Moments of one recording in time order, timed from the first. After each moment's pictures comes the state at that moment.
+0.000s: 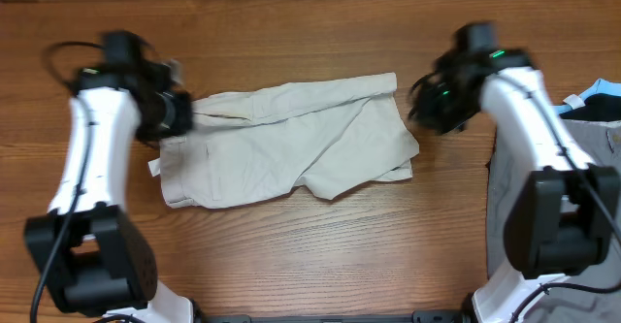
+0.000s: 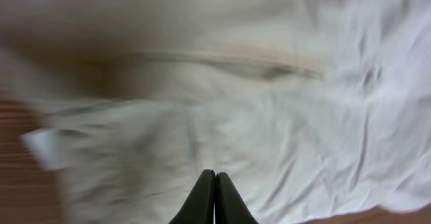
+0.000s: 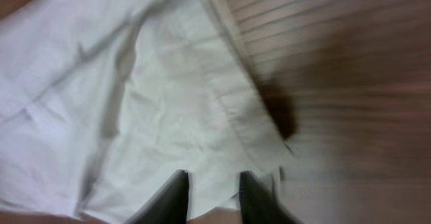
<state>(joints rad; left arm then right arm) 0.12 1.77 1.43 -1.05 0.25 -0.02 0.08 1.89 1.48 -1.00 -0.34 0.32</state>
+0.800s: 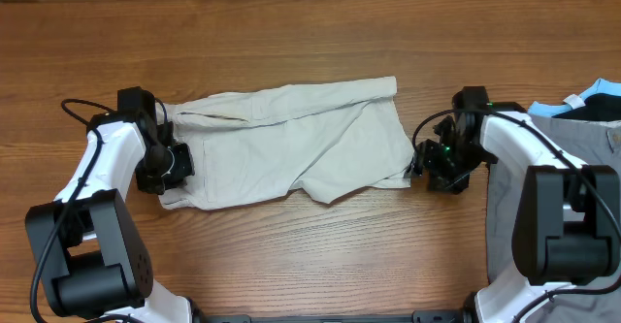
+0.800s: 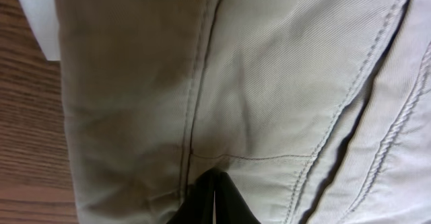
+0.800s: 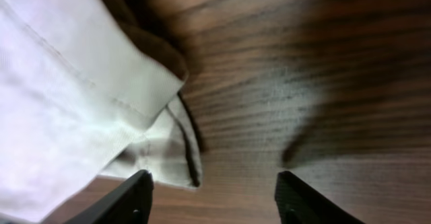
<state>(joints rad) 0.20 1.77 1.12 -0.95 0.09 -0.10 0.00 1.85 1.10 -0.94 -0.40 0.30</state>
